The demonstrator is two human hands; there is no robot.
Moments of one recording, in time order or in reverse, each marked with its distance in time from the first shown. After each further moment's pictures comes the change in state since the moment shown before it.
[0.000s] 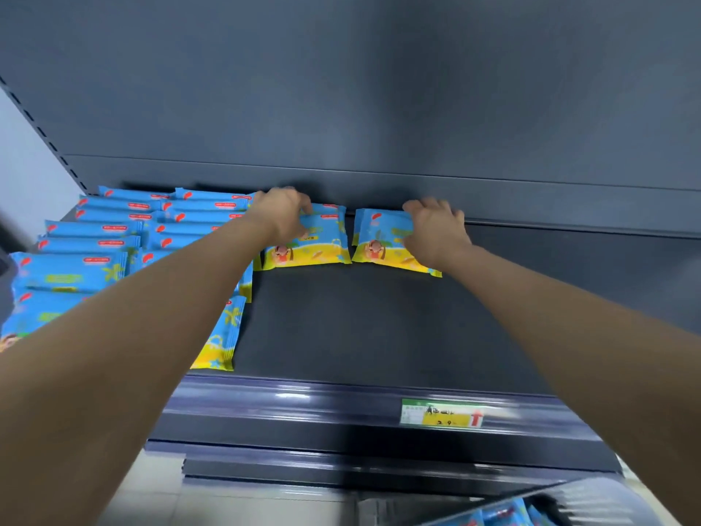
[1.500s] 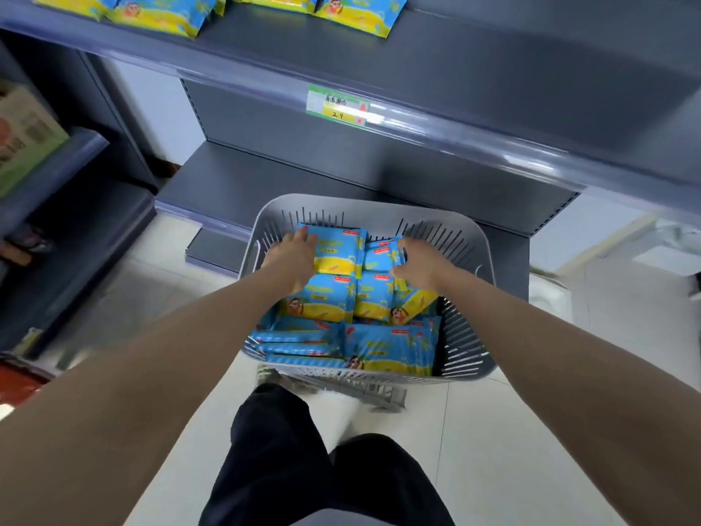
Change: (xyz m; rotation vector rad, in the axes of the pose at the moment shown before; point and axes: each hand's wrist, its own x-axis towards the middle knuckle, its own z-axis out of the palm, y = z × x) left_hand -0.371 0.248 0.251 0.038 -0.284 -0.199; right_hand -0.359 0.170 0.155 0.216 -0.575 -0.156
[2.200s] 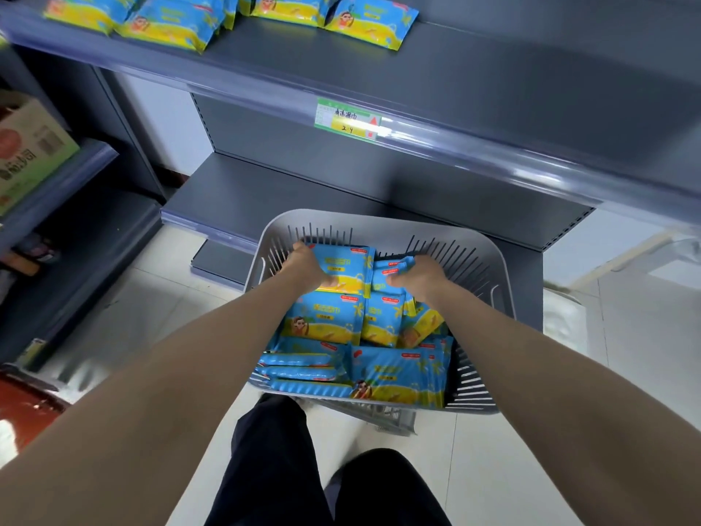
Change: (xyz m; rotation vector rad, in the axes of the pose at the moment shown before) left_hand 0.027 0.003 -0.003 -0.673 -0.181 -0.390; right_hand 0.026 -0.010 0.014 0.451 0.052 0.275
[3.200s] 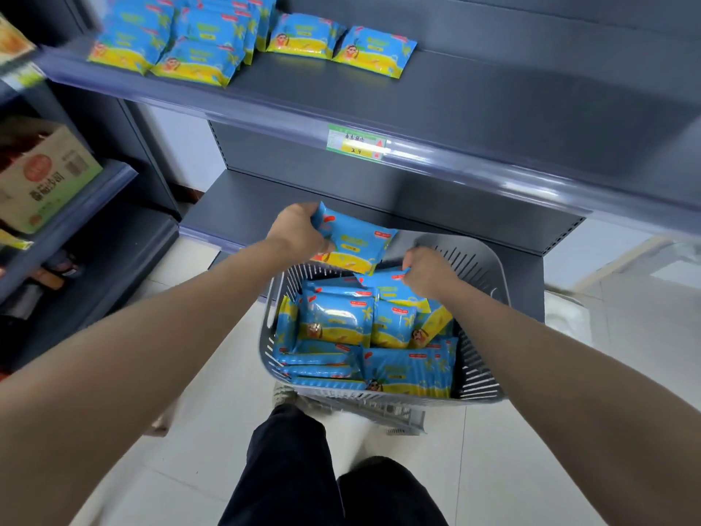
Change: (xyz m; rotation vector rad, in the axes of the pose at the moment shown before) left_hand -0.070 0.020 -0.091 -0.227 0.196 0.356; right_hand -0.022 -0.024 -0.019 -0.514 0.097 -0.347
